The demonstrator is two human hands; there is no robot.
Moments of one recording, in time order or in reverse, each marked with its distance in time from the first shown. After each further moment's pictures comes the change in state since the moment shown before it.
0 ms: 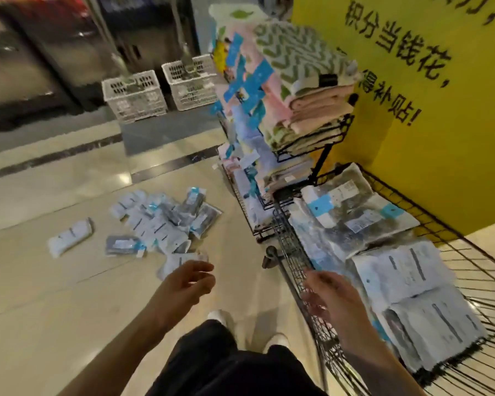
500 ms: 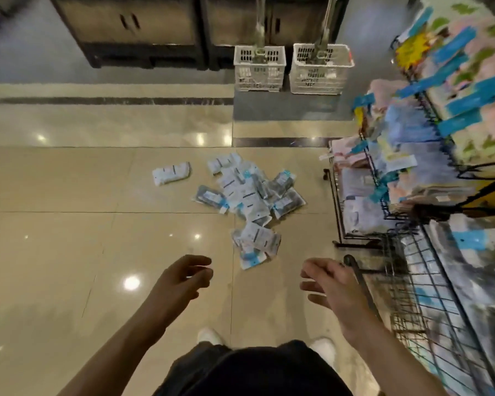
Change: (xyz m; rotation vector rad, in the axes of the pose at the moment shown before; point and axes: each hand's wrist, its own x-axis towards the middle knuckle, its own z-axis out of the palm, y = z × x) left_hand -0.137 -0.198 -0.202 -0.274 0.358 -0.144; right_hand -0.074 0.051 0.271 -0.302 -0.366 -0.022
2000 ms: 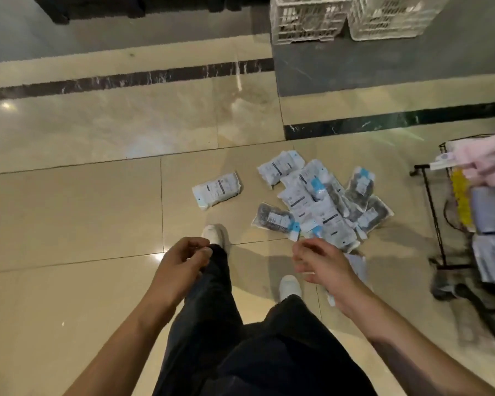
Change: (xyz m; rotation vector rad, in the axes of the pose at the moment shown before) left_hand 0.518 0.109 -0.431 0.010 -0.006 -0.252; right_hand 0.393 -0.246 0.496 -0.119 -0.012 0.291
